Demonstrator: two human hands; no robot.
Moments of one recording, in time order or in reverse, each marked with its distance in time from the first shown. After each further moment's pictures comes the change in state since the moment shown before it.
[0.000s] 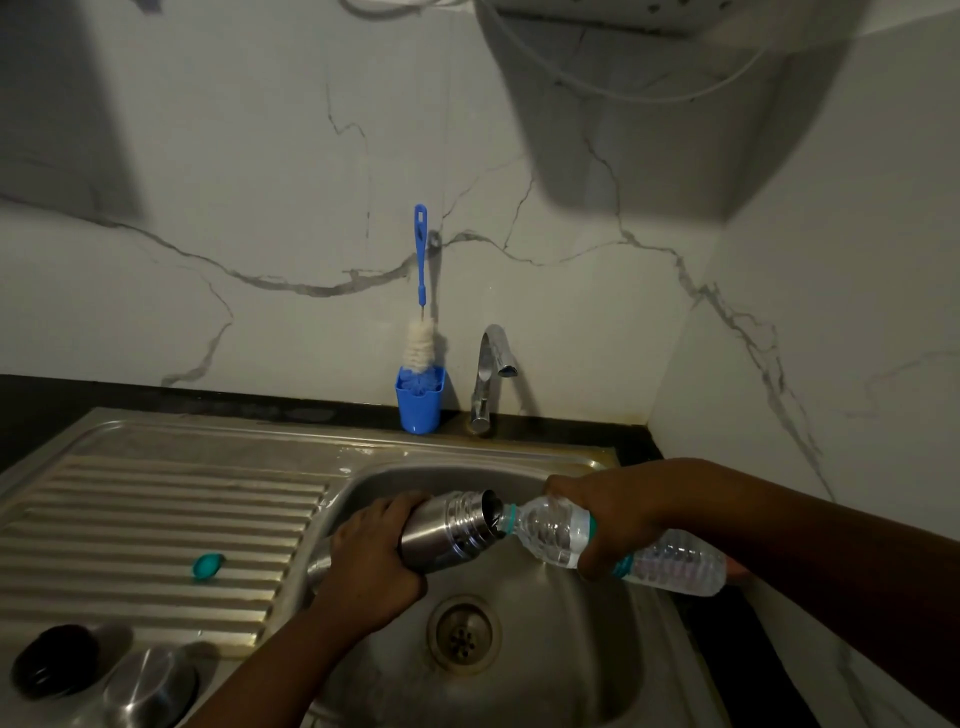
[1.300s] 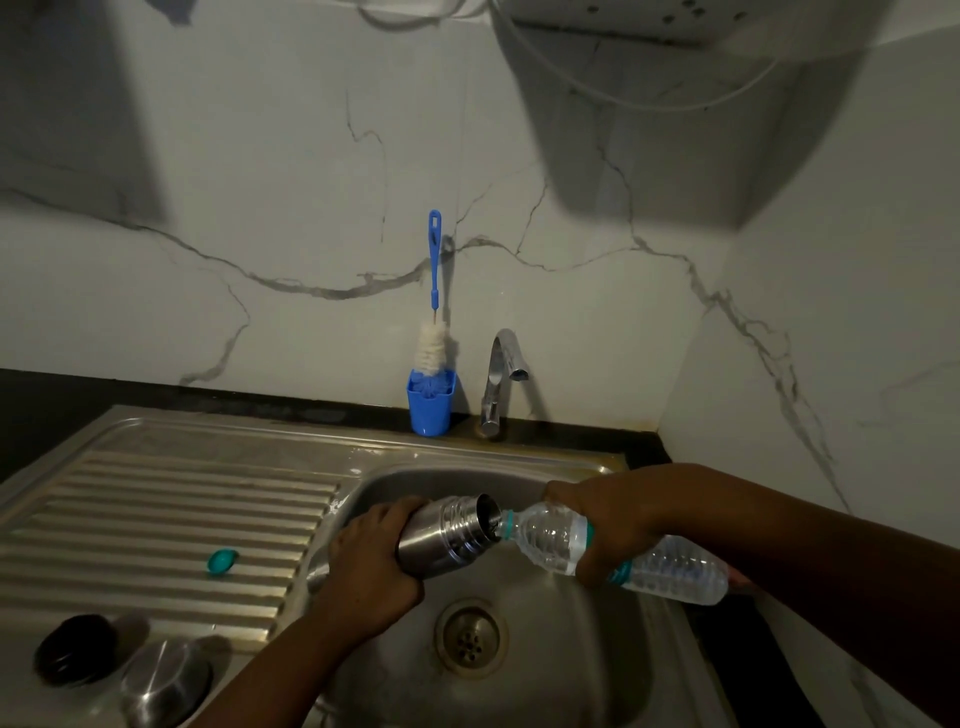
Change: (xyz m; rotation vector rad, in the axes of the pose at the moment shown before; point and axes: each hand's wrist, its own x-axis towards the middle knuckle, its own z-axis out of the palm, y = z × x) left_hand -0.007 -0.009 -0.003 -0.001 -0.019 -0.096; right_hand 0.005 -0.011 0.000 -0.071 0.000 -0.009
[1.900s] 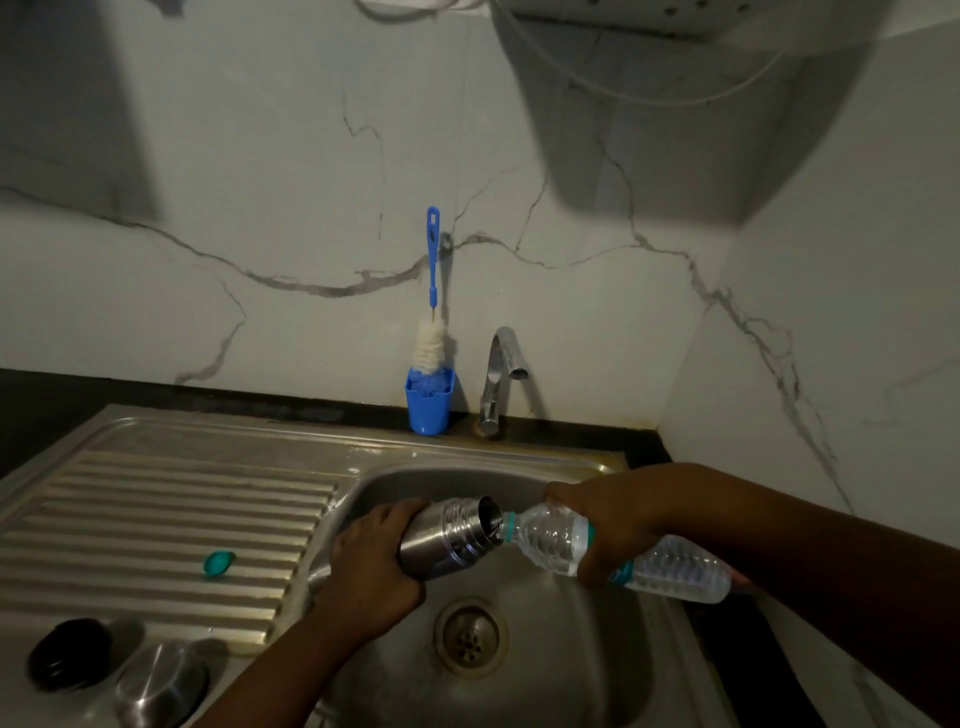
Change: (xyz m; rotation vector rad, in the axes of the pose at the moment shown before) left_hand 0.002 0.001 0.003 0.007 -0.015 -0.012; right_hand 0.006 0.001 0.000 0.001 -0.019 0.020
